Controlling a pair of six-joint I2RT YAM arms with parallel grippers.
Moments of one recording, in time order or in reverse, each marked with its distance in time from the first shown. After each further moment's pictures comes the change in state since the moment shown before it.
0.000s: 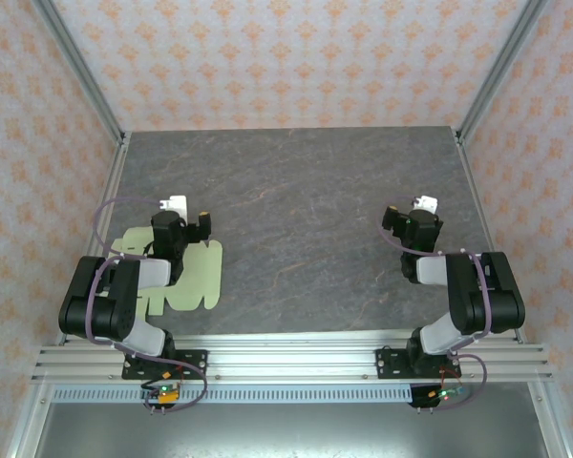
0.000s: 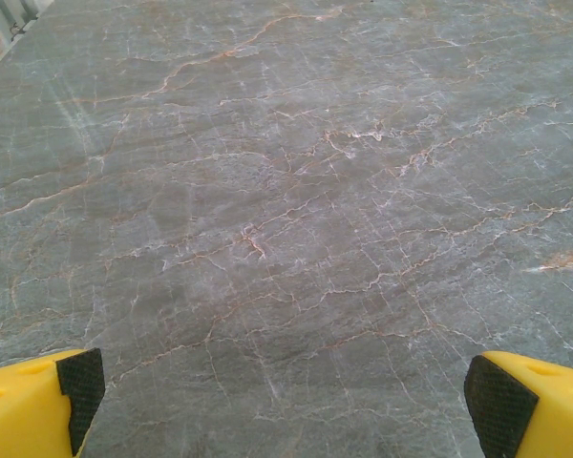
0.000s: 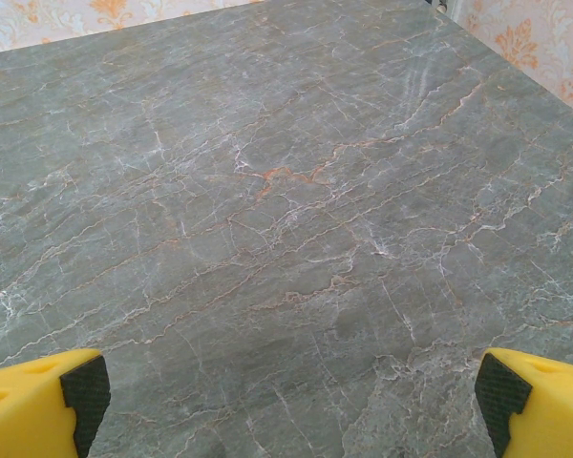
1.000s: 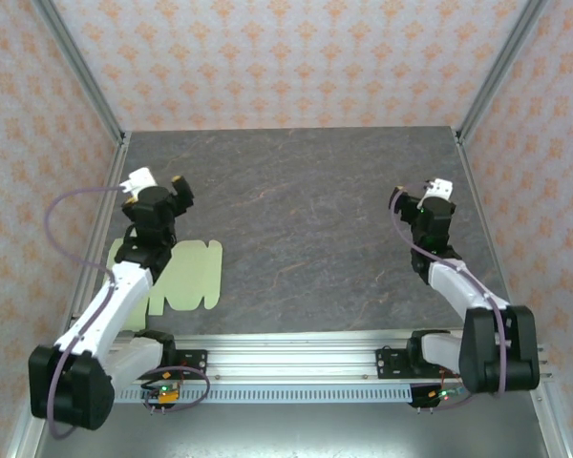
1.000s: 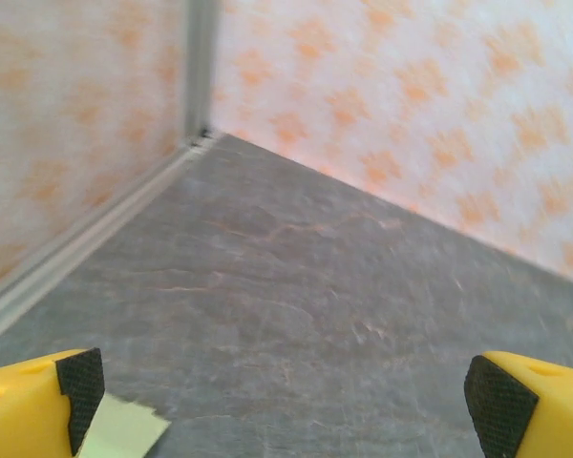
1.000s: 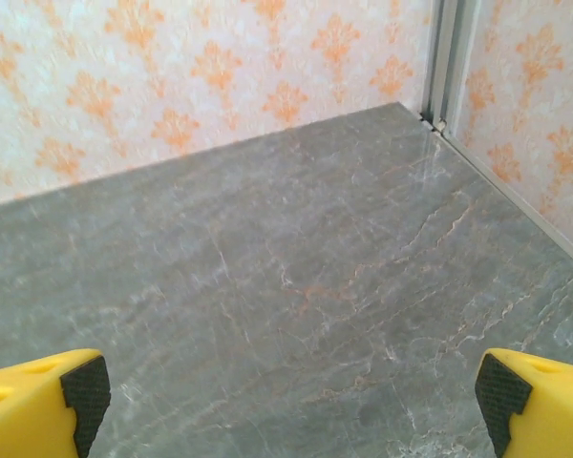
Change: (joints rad) left arm -0.102 -0.505 0.344 -0.786 -0.403 -0.463; right arm 0.000 -0.361 0.132 -0.358 -0.023 0.042
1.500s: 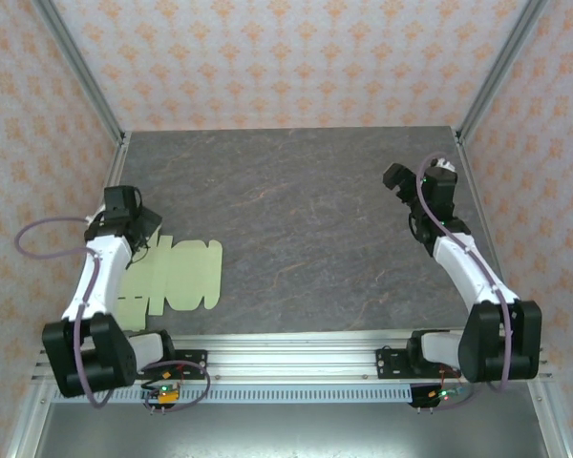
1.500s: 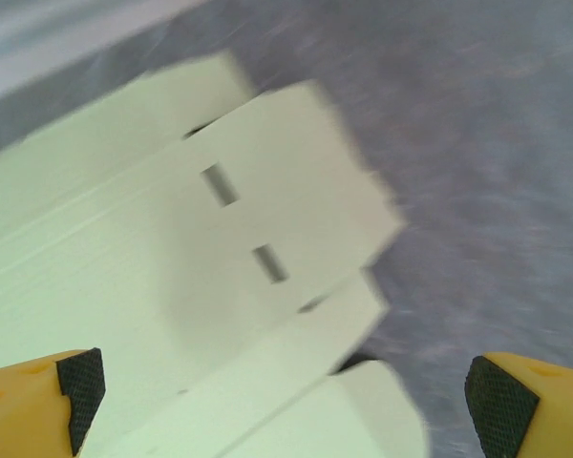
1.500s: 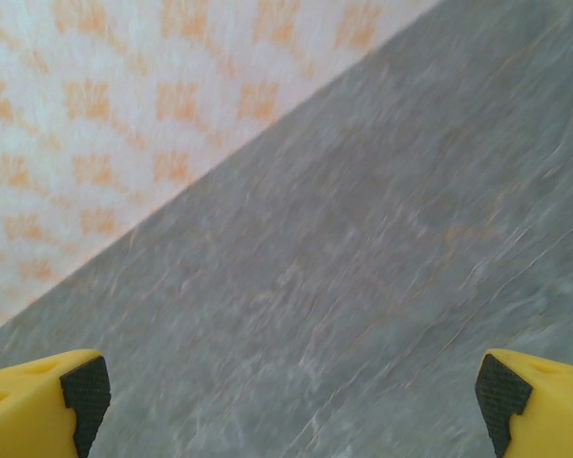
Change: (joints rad) left arm 0.401 0.224 0.110 -0.597 0.372 -0.371; right arm 0.014 0.102 0.275 -0.336 -0.232 0.398
